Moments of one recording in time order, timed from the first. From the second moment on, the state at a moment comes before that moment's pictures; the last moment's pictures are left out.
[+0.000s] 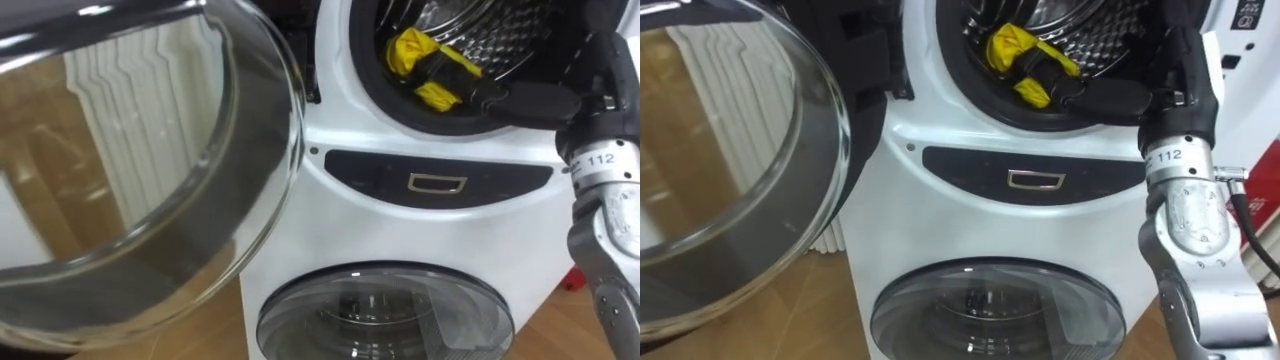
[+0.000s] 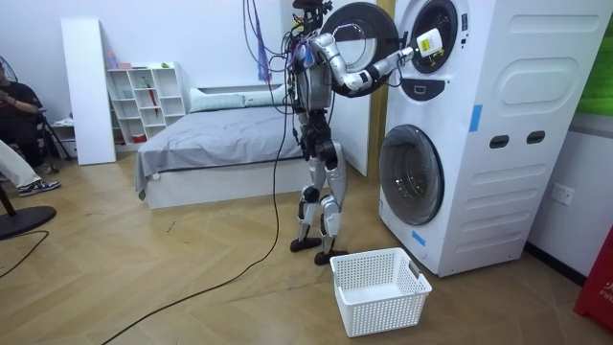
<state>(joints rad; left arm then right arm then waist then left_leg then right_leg) 0.22 0.24 0.06 1.07 0.45 0.14 0.13 -0.39 -0.44 -0.06 -0.03 0.29 0.04 -0.23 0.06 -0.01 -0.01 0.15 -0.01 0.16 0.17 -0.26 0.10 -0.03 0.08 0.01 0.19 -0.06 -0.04</state>
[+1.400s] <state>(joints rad) 0.27 0.25 0.13 0.98 0.47 0.24 0.06 -0.61 -0.52 -0.02 0.43 0.29 0.13 -0.01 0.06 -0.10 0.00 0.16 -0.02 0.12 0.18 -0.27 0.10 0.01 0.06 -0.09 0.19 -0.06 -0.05</state>
